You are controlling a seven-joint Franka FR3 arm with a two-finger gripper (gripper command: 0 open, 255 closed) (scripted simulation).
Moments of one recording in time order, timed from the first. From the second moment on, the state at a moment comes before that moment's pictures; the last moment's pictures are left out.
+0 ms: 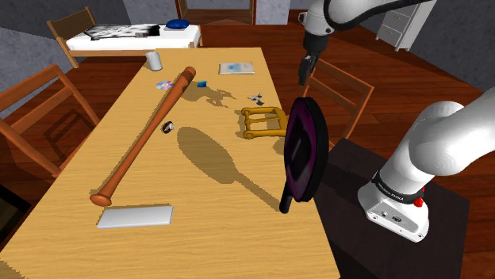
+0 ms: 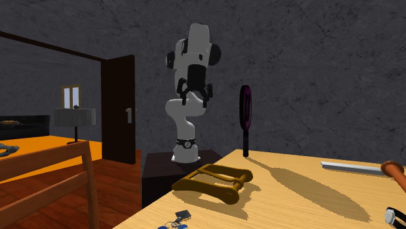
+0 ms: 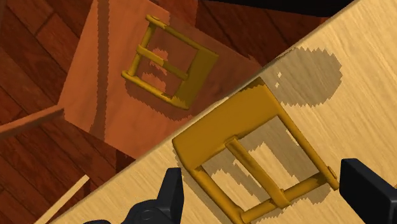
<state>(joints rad) 0.07 -0.51 -0.08 -2.44 -0.14 2.00 -0.20</state>
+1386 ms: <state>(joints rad) 0.16 0.24 -0.14 -2.18 0.08 2.37 -0.87</state>
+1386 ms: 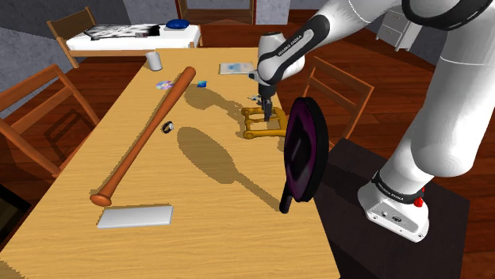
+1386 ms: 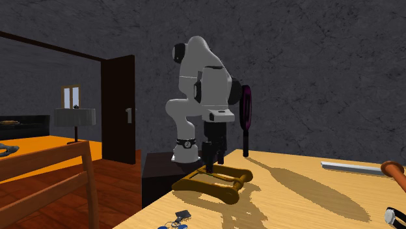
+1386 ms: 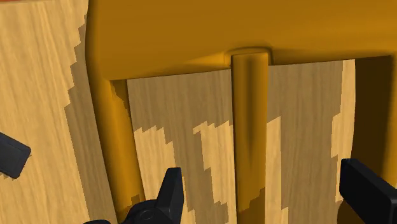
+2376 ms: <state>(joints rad) 0.16 0.30 -0.13 -2.19 0.10 2.44 -0.89</state>
